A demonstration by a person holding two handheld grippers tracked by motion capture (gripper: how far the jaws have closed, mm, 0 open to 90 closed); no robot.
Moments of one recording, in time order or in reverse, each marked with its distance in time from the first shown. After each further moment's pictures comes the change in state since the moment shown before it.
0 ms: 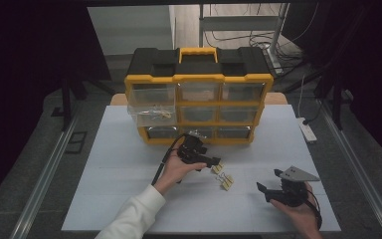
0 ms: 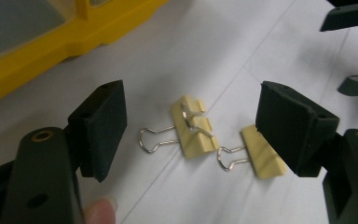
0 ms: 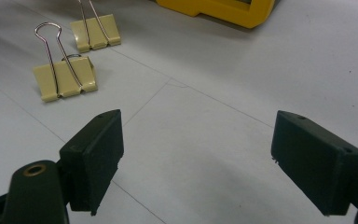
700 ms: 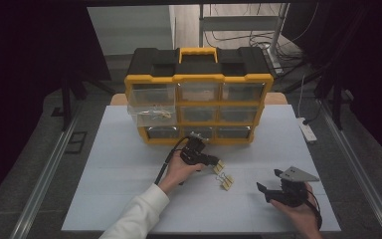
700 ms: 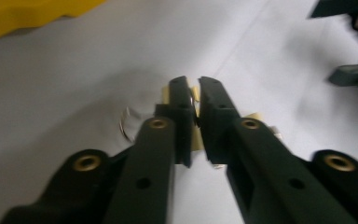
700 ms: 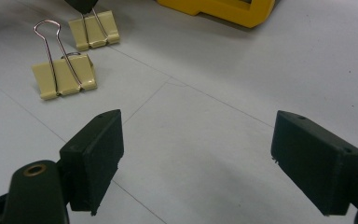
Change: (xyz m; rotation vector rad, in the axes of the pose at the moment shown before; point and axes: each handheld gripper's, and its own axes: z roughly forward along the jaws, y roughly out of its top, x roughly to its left) left arm 0.008 -0.004 0.014 0.036 -0.146 -0.030; right arm 0.000 0.000 0.000 0.003 -0.003 -0.007
